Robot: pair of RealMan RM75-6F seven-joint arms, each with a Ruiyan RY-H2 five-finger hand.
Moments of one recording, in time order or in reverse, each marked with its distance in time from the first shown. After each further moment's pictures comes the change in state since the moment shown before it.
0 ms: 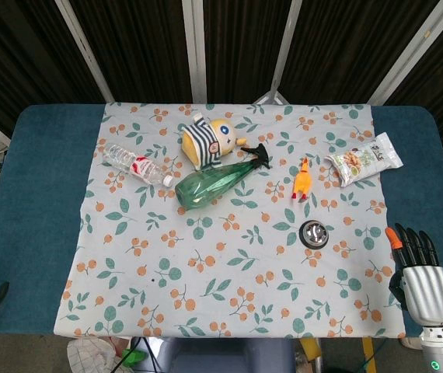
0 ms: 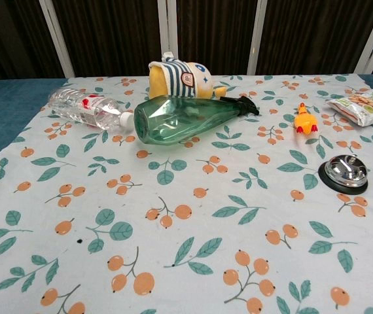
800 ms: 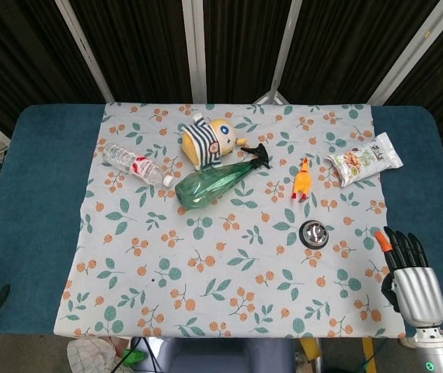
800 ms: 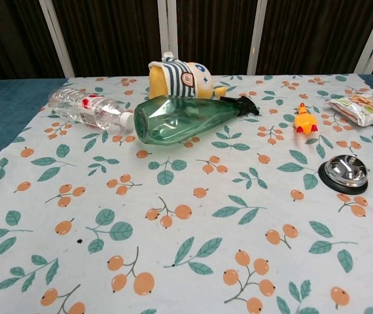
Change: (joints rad) left arm 0.009 0.001 0.018 -0.003 0.026 0.006 0.009; right arm 0.011 -0.004 -0.023 -0.015 -0.028 -0.026 -0.015
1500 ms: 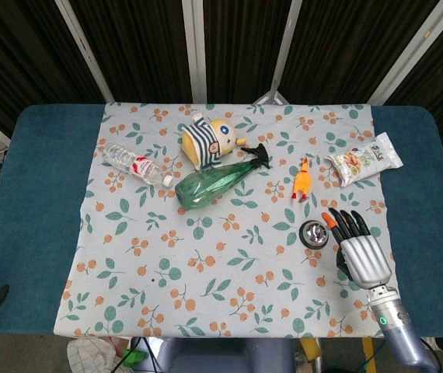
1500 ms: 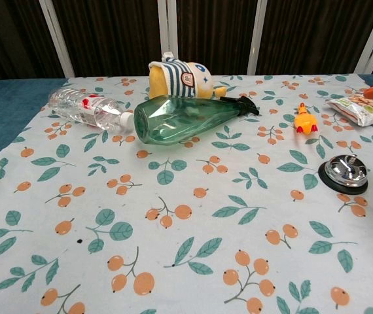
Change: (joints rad) left arm 0.000 0.004 -0.008 -0.014 -0.027 -0.015 0.014; right arm 0.230 -0.083 0.102 -0.025 0.170 -0.352 -0.098
